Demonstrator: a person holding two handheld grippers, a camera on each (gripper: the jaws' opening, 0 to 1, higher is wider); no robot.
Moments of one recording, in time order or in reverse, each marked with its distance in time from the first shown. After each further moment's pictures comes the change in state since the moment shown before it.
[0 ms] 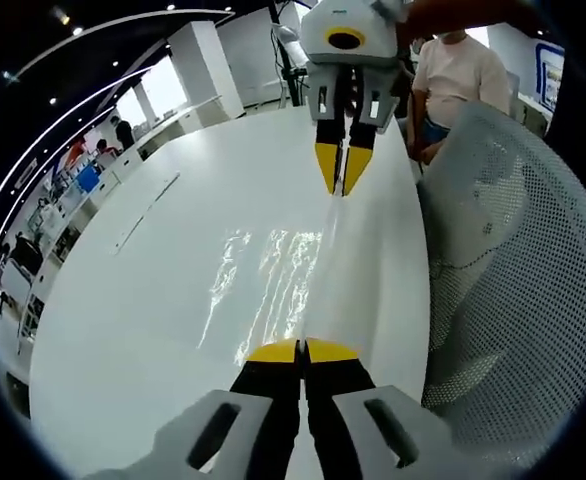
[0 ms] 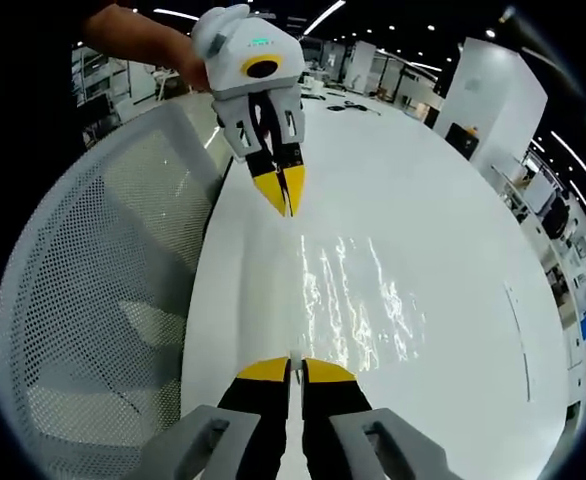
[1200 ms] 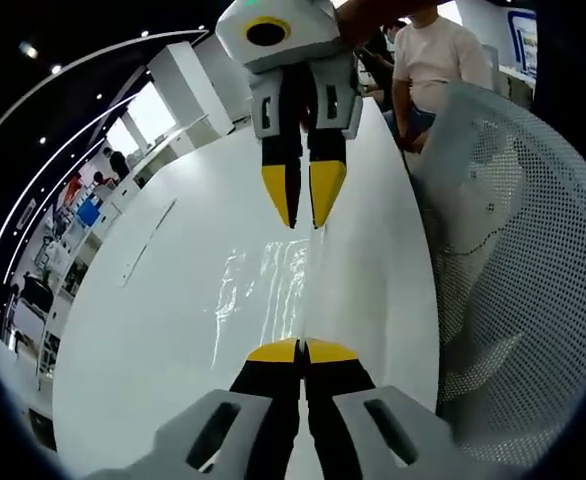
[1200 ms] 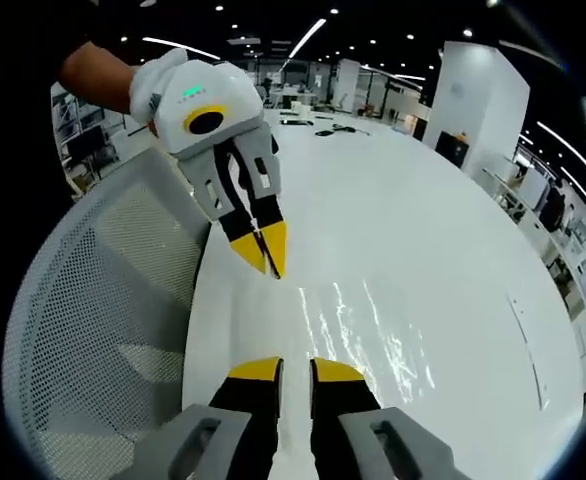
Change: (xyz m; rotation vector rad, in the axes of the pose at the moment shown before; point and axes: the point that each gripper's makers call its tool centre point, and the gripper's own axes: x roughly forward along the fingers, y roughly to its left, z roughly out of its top) left arm 0.002 0.001 0.010 0.127 -0.034 0.035; right arm 0.013 -0.013 0.046 0.086 -0.111 0.016
